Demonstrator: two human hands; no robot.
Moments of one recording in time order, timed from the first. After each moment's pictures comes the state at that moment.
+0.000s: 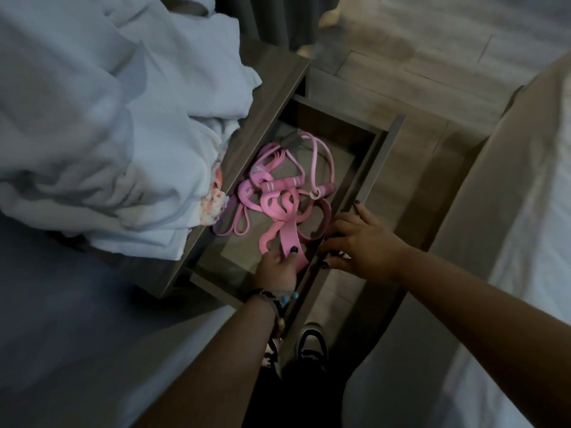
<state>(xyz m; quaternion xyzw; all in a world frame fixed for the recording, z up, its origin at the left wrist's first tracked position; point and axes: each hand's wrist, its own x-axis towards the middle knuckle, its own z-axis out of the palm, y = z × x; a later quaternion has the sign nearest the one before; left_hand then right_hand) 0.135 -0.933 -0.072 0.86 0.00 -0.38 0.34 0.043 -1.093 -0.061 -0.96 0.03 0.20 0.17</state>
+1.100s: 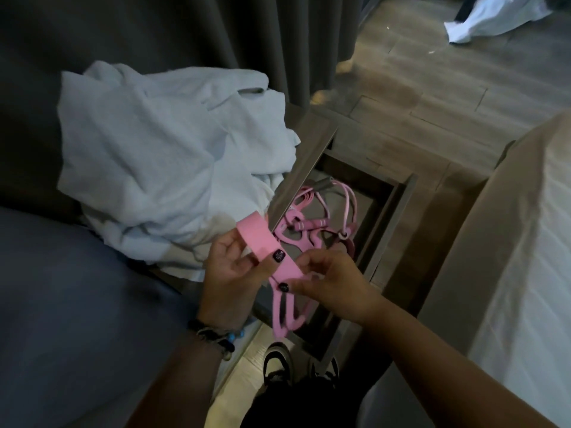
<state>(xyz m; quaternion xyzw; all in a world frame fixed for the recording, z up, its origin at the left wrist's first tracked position) 0.220 -0.872 0.077 0.66 -0.03 -0.31 0.69 0.108 -1.002 0.054 -0.67 0.21 0.02 0.72</state>
